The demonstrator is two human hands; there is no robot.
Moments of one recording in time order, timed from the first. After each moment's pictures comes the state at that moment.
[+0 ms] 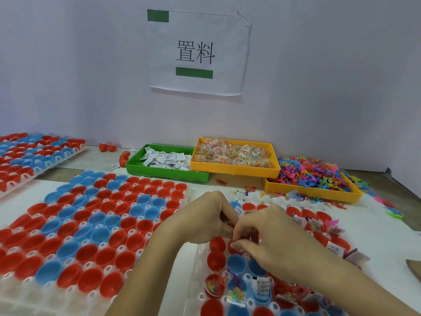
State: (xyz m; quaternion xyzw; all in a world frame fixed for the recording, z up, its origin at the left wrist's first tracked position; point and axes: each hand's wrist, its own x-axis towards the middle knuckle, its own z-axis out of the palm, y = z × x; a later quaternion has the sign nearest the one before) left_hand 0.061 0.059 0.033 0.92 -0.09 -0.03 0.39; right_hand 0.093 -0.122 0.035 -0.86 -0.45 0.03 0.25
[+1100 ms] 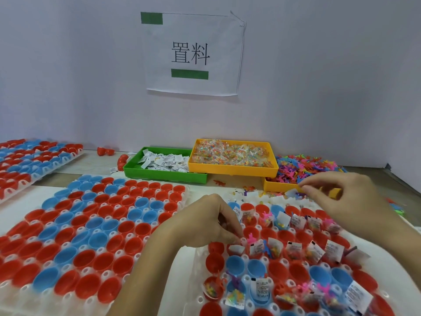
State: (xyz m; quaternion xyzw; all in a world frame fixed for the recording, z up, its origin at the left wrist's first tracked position) left_hand 0.061 0.058 0.032 0.92 -0.07 -0.05 0.38; right_hand 0.158 -0.203 0.059 -0.87 -0.32 -0.16 0.33
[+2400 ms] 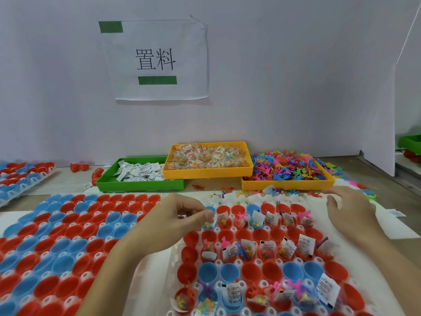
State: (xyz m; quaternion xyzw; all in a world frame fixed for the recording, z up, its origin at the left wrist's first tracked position) left_hand 0.062 0.063 0.030 0.89 -0.10 0.06 0.44; right_hand 0.240 -0.283 -0.040 -0.94 -0.06 -0.20 0.27
